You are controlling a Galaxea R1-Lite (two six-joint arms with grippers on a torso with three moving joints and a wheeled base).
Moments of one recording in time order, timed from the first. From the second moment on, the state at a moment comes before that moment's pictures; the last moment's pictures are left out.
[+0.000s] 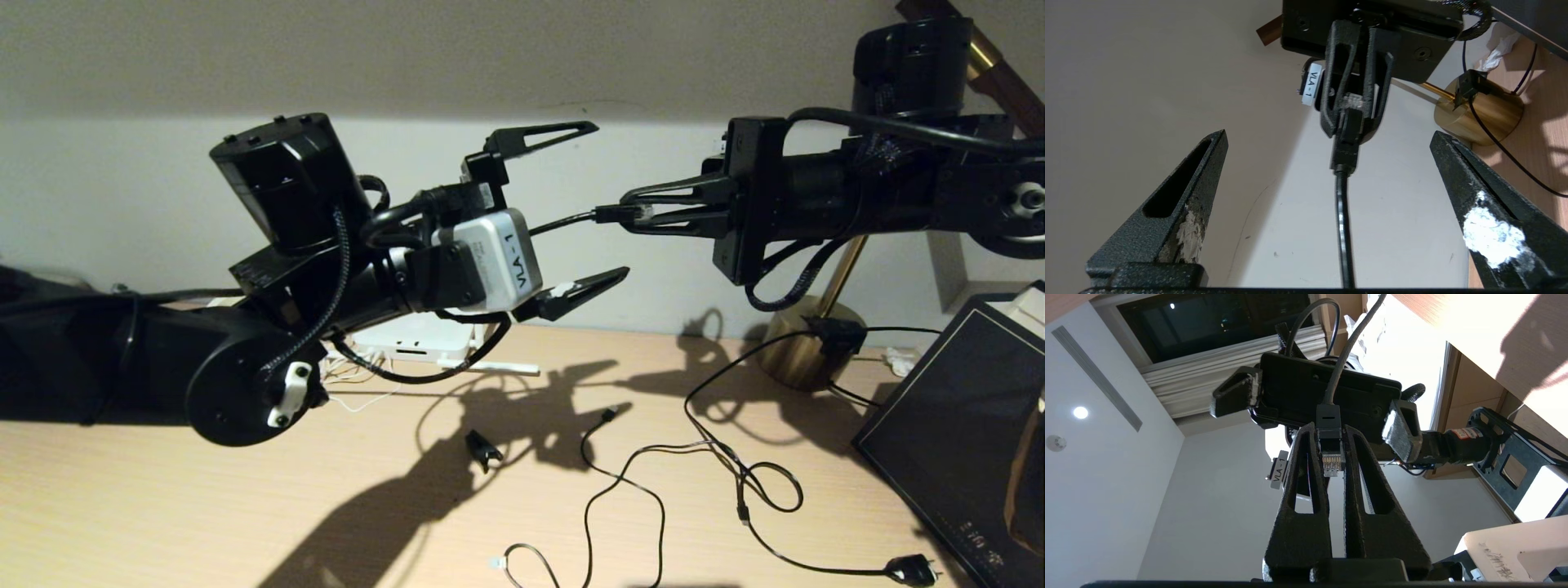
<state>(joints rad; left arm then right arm) -0.61 1.82 -1.17 -0.95 -0.64 1.17 0.36 1.80 -1.57 -0.04 1.13 1.43</state>
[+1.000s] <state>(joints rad) -0.64 1.86 -1.18 -0.95 -0.64 1.16 0.37 1.80 -1.58 -0.04 1.13 1.43</state>
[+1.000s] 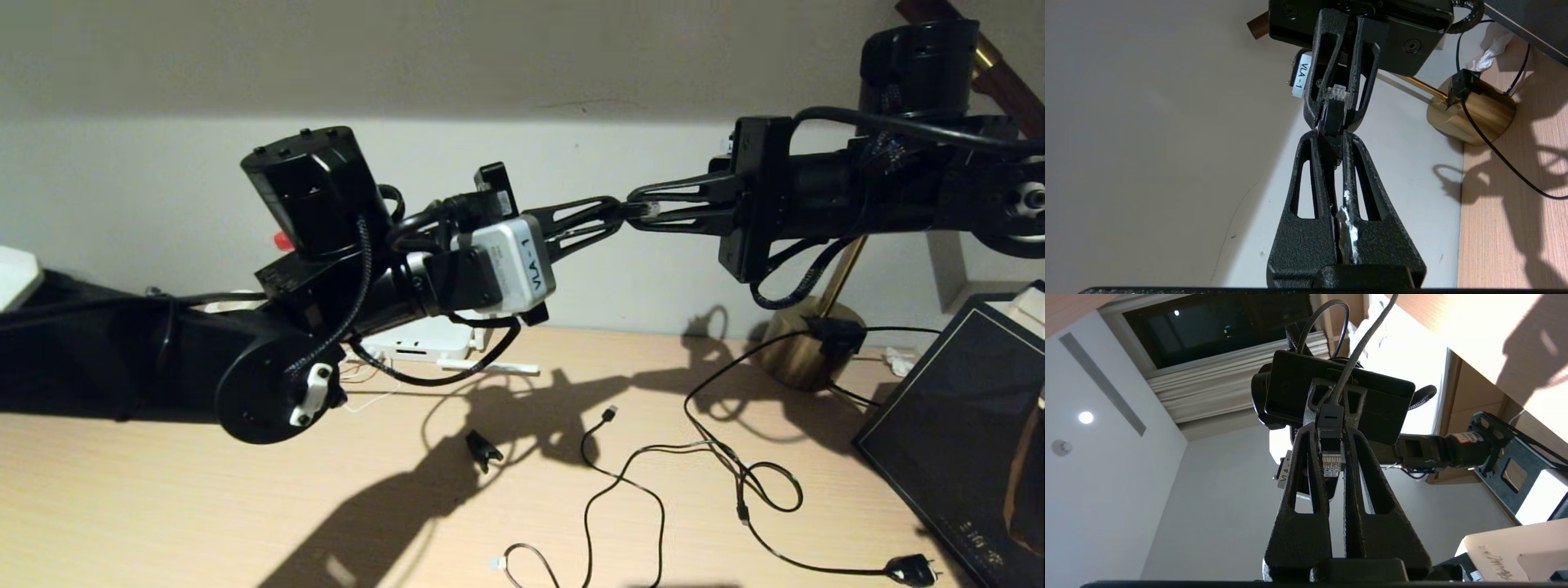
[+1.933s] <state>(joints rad) -0.64 1.85 -1.18 -0.95 -0.64 1.16 0.37 1.80 -1.57 -0.04 1.13 1.43</state>
